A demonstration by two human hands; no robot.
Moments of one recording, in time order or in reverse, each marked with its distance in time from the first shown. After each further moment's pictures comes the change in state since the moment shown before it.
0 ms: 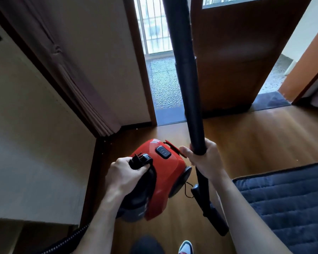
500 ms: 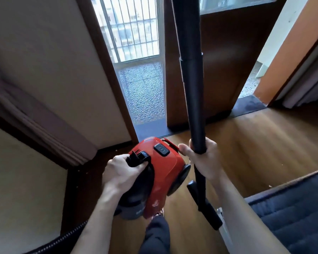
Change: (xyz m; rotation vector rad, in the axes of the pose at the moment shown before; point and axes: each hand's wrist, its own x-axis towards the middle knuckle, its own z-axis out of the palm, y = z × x) left_hand 0.235 0.084 0.051 -0.001 -0.109 0.114; right_hand 0.204 0.027 -0.003 -0.032 0.217 0.041
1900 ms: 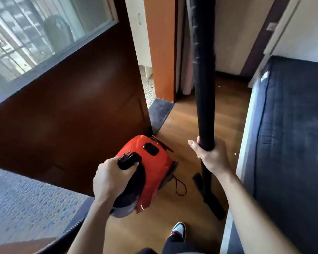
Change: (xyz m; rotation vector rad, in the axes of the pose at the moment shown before) left_hand 0.420 0.439 0.295 0.210 -0.400 0.604; right_hand 0.403 0.127 -0.294 -0.161 0.816 0.104
